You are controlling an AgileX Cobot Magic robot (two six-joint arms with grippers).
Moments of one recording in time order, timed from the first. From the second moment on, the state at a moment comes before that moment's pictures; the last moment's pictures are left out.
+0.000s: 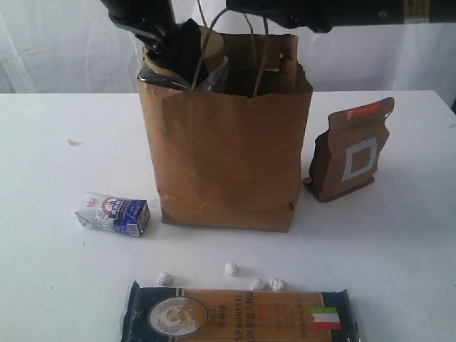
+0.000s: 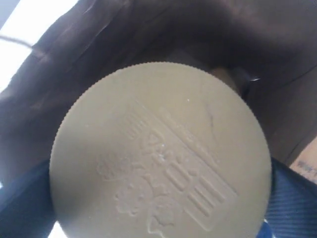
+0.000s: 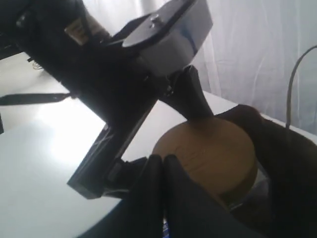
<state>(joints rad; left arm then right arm) -0.55 1.81 -2.04 -0.23 1.32 0.58 0.33 1.37 -1.19 -1.74 -0.73 1.84</state>
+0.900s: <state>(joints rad) -0.55 1.83 -2.04 -0.28 1.32 0.59 0.40 1.66 -1.31 -1.74 -0.73 1.81</state>
